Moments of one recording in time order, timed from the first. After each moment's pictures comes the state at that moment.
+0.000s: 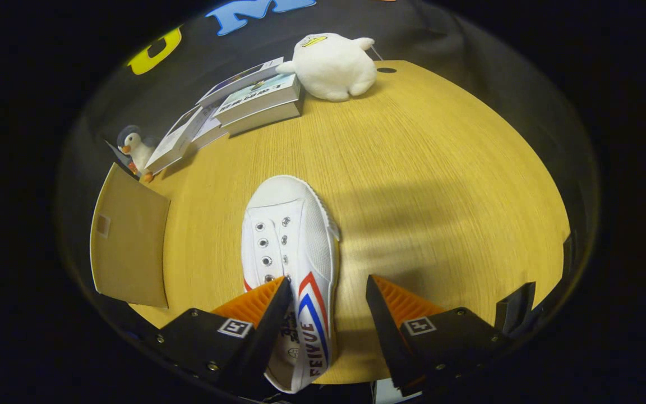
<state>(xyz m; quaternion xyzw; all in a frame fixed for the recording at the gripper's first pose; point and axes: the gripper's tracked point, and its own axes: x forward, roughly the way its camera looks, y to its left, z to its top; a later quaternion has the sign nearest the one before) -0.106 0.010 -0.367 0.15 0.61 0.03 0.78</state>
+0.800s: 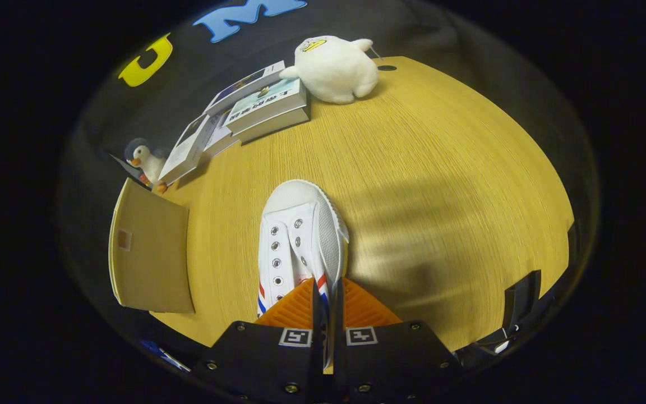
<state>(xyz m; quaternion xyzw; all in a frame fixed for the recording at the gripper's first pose) -0.101 0.019 -0.337 0.19 0.61 0.03 0.77</state>
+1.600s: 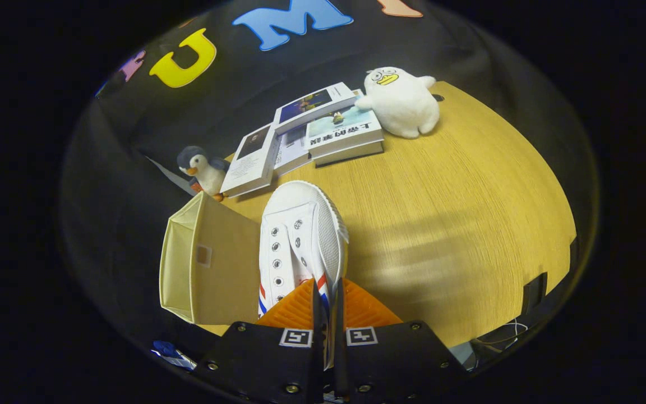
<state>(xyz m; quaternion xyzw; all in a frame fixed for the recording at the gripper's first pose) -0.066 0.114 -0.235 0.20 0.57 0.10 0.79</state>
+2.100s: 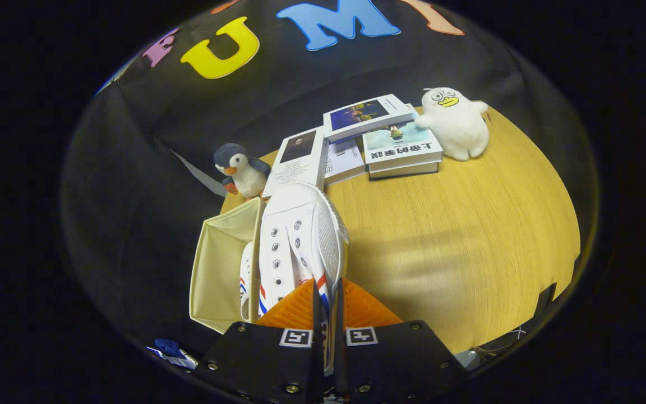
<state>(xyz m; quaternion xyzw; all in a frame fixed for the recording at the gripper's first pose) -0.038 0.204 -0.193 0.19 0.55 0.14 0.80</state>
